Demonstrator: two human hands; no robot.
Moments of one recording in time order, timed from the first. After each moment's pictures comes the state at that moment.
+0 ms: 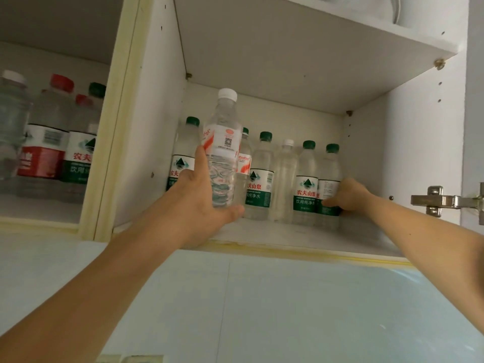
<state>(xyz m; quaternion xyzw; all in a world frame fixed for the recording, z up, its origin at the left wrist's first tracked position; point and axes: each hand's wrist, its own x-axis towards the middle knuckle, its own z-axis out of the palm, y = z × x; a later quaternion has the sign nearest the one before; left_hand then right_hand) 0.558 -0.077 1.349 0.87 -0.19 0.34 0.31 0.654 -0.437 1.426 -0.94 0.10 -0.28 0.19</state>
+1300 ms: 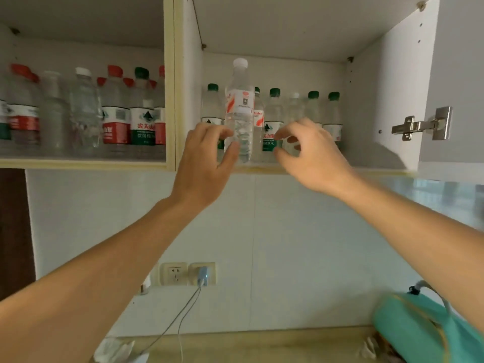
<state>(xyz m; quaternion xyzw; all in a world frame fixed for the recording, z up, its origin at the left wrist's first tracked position) 0.460 -0.050 1.303 0.73 -0.28 0.53 0.33 0.434 -0.261 1.337 -0.84 -0.21 -0.46 0.19</state>
